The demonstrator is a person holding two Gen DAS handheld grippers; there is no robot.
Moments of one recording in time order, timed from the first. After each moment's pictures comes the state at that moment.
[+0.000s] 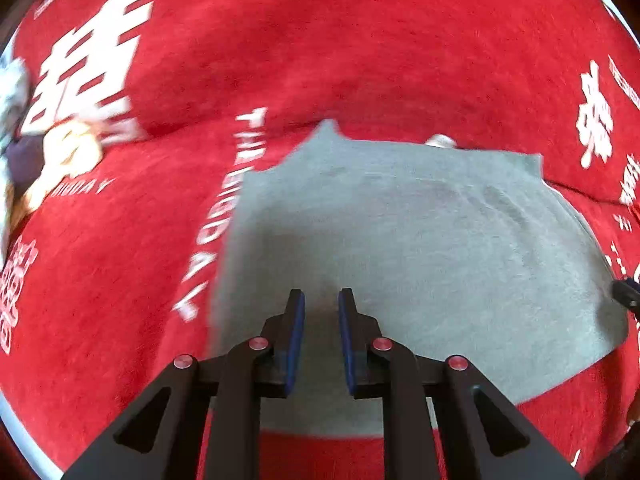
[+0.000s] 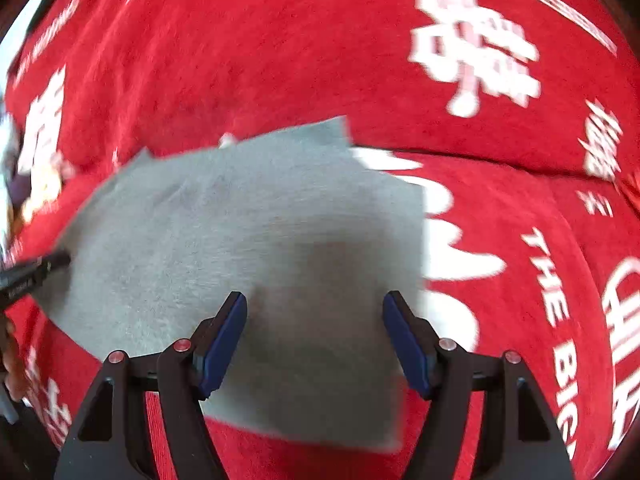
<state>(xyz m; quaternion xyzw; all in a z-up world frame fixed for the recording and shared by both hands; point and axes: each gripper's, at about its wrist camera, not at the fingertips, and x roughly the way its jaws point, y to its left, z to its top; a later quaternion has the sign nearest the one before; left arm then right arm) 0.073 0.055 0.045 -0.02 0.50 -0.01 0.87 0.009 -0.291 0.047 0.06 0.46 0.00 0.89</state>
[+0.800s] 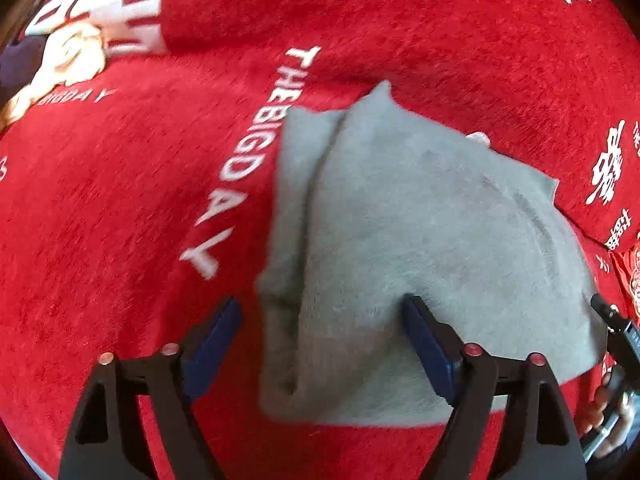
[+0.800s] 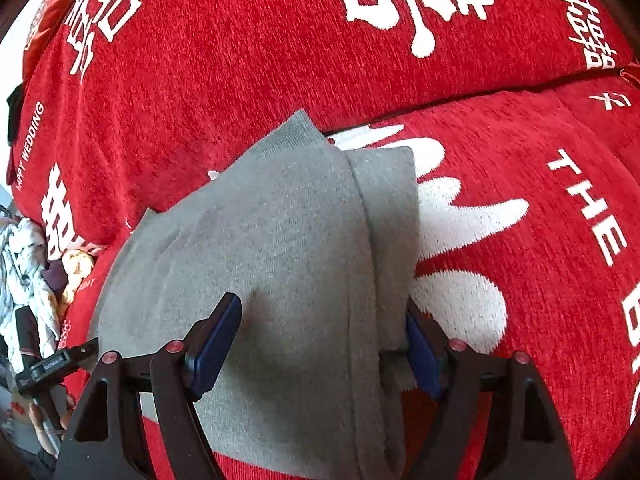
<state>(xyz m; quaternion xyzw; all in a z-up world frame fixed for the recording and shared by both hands) 0.084 0.100 0.010 -0.13 0.54 -0.03 0.83 0.029 -0.330 0.011 0.22 0.44 0.03 0.87</state>
